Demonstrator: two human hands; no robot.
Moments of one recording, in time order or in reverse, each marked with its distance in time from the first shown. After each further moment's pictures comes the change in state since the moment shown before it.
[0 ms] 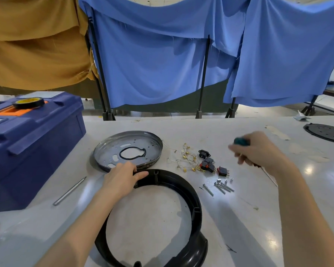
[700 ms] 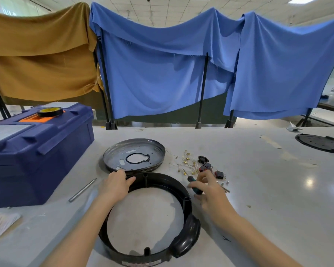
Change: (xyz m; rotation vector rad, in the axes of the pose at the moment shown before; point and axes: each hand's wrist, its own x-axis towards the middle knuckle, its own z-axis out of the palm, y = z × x) left_hand -0.025 -0.024 -0.012 -0.037 0.045 -0.155; right_hand -0.088 0.022 0.115 -0.217 0.008 -0.561
